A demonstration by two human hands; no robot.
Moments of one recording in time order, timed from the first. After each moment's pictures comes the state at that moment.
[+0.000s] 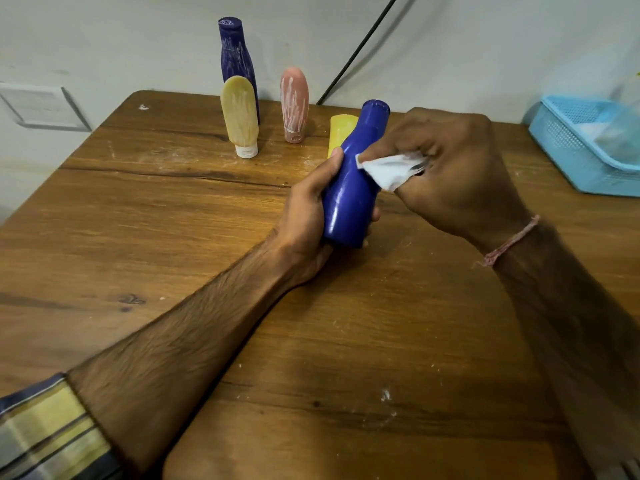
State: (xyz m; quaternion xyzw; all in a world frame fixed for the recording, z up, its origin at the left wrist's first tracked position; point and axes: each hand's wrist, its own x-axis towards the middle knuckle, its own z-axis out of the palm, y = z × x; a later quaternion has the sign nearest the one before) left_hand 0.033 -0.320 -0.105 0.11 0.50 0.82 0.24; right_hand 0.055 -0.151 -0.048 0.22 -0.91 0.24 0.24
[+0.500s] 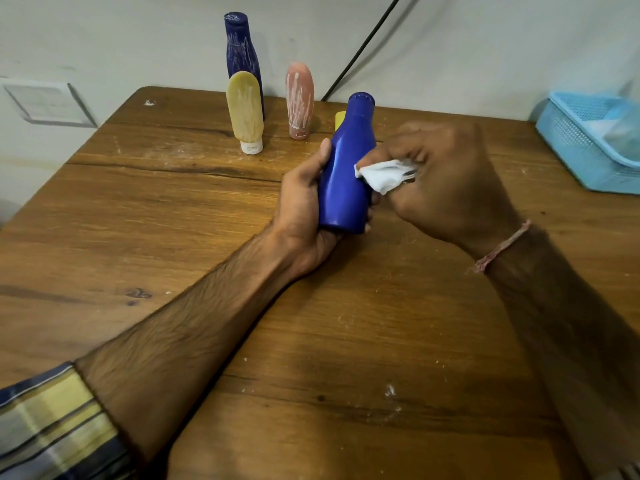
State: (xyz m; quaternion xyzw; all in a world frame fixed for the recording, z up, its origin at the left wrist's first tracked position) left_hand 0.027 -0.322 -0.106 0.06 0.42 0.86 0.27; right_hand 0.059 -0.163 -0.057 0.22 -0.91 0.23 0.25
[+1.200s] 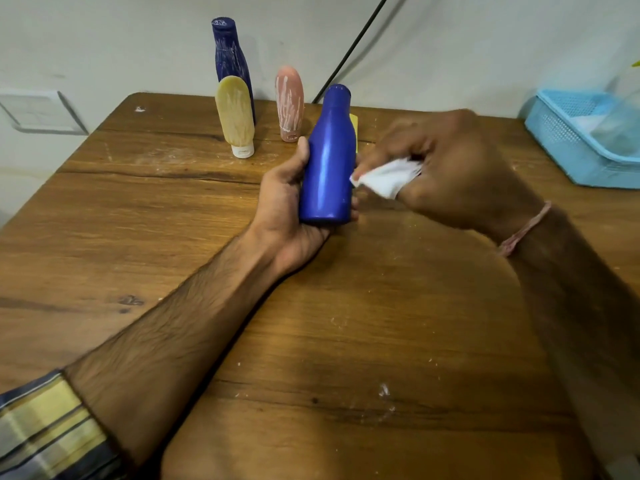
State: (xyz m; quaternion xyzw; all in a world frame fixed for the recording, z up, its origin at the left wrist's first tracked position) left_hand 0.021 -0.329 -0.103 0.05 0.35 0.89 0.30; right_hand 0.062 -0.153 -0.034 0.22 -0.92 0.29 0.16
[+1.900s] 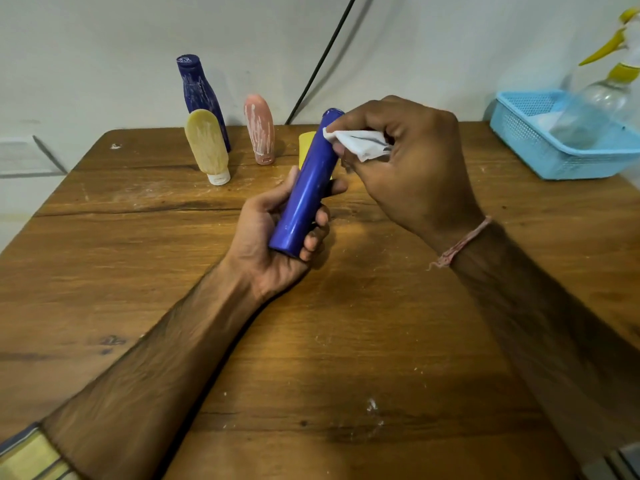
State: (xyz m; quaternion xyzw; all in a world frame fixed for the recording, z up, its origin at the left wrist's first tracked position) left_hand 0.026 -0.334 -0.100 0.08 0.37 0.85 0.38; right_hand 0.061 -0.168 -0.040 0.13 -0.87 0.35 0.33
